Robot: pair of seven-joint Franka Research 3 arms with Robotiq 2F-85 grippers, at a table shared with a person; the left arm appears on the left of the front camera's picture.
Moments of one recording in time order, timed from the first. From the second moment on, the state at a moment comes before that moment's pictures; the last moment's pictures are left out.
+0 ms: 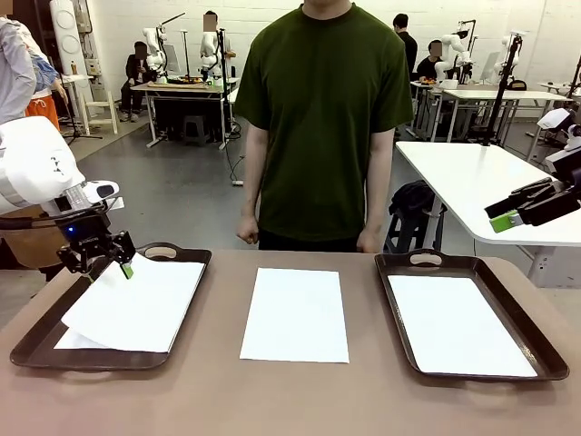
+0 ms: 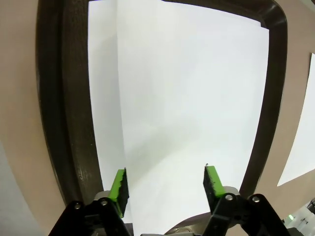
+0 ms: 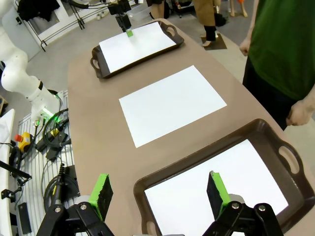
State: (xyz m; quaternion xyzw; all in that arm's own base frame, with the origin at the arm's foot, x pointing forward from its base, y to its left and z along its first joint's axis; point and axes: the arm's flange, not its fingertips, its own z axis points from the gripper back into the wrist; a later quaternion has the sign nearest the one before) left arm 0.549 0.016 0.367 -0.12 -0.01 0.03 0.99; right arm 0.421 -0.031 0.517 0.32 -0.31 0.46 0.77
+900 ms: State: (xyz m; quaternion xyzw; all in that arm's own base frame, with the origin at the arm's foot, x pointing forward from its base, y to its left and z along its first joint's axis) left arm 0.547 0.014 0.372 -0.12 -0.01 0.04 0.99; right arm 0.421 -0.031 0.517 0.32 -0.31 0.46 0.77
